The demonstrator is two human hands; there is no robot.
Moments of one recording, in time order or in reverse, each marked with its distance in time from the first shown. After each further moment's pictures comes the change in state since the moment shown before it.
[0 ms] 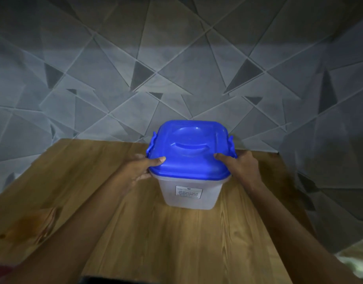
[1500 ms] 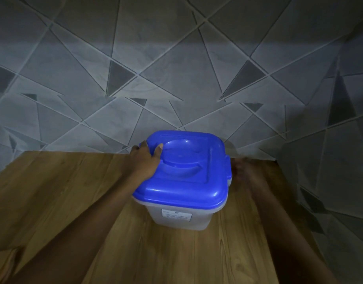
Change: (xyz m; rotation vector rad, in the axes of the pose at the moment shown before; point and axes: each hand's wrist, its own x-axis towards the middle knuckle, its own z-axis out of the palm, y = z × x) left_hand 0.131 0.041 0.033 0.945 0.324 0.211; right_hand 0.125 0.035 0.014 0.332 0.021 0.285
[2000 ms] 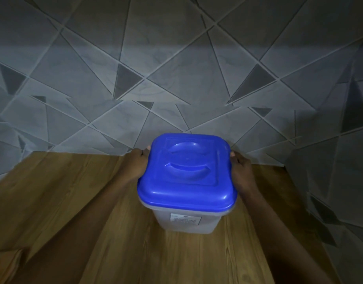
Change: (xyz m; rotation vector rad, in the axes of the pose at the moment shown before) left_hand 0.023 -0.025 -0.013 -0.291 -0.004 -0.092; right_hand 0.006 0.004 0.043 -0.079 -0.027 -0.254
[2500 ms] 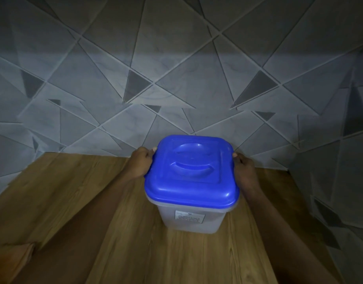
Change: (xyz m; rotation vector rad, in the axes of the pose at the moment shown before) left_hand 0.007 -0.016 -0.008 -0.093 -0.019 0.066; right_hand -0.001 -0.005 0.002 -0.019 0.011 -0.032
